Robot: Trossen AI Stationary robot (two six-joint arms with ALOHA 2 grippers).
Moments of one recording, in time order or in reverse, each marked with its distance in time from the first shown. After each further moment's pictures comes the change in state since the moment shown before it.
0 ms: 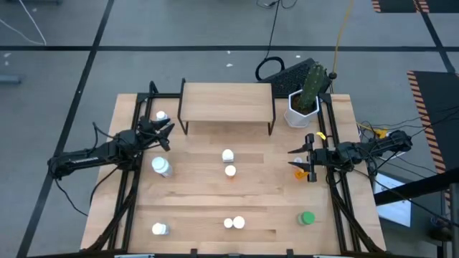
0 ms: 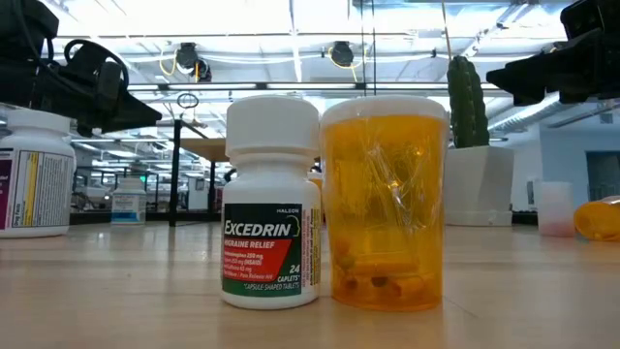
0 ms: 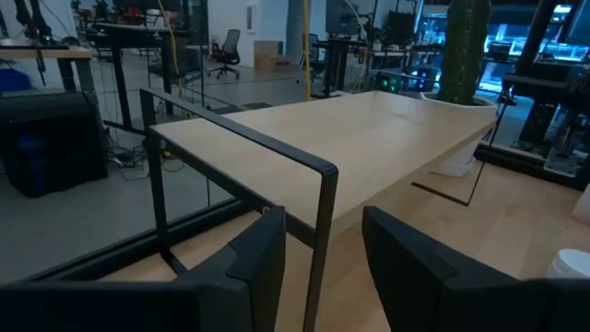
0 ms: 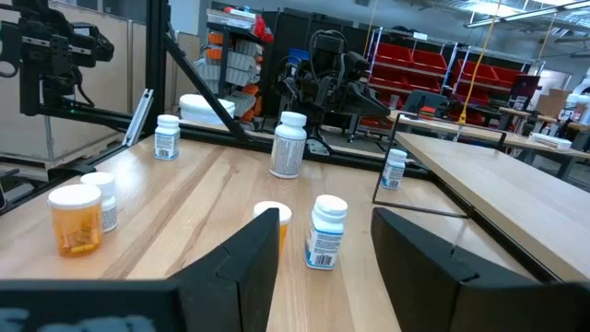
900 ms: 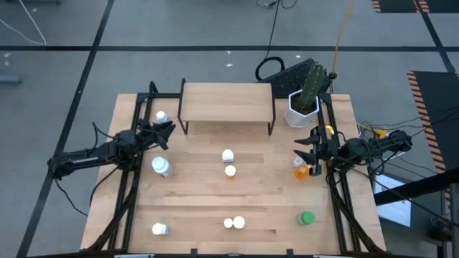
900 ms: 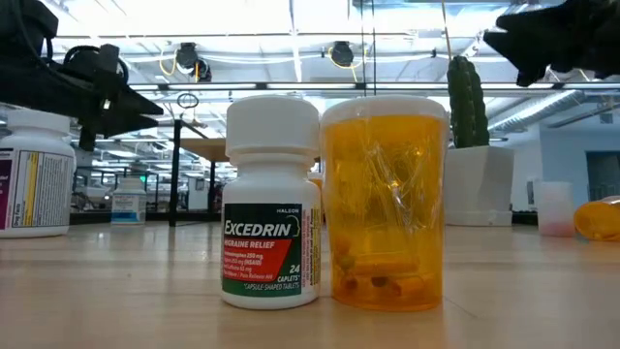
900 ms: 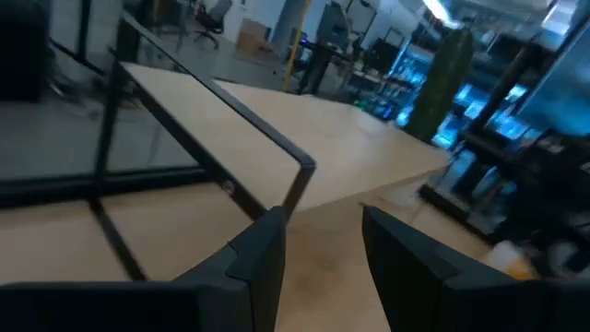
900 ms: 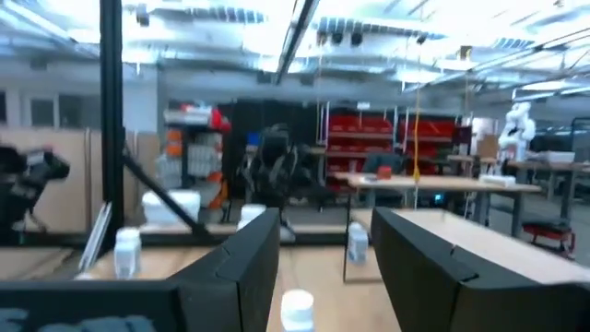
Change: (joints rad) left arm 0.000 0.000 -0.001 0.009 0.074 -0.353; right arm -0.001 0.004 0.000 0.296 0.112 0.025
